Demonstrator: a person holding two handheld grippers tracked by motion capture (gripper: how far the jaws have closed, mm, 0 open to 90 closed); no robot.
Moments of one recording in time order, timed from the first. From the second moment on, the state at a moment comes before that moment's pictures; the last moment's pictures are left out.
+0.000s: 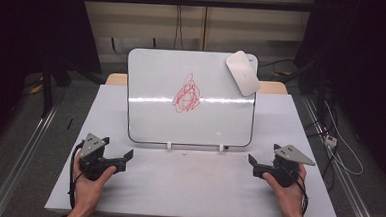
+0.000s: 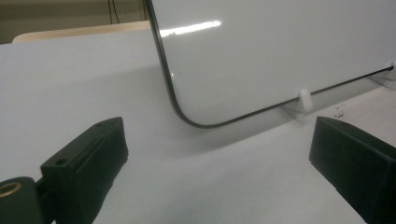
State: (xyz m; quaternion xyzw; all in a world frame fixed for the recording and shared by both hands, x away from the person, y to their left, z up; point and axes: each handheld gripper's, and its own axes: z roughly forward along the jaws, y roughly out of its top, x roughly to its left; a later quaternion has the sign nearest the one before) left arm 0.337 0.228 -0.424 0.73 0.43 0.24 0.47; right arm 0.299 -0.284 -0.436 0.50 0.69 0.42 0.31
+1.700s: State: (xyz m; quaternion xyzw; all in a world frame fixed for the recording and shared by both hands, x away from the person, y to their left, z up) left arm 0.339 0.221 -0.426 0.75 0.42 0.24 0.46; right arm 0.410 -0.250 -0.320 0.40 0.72 0.41 0.40
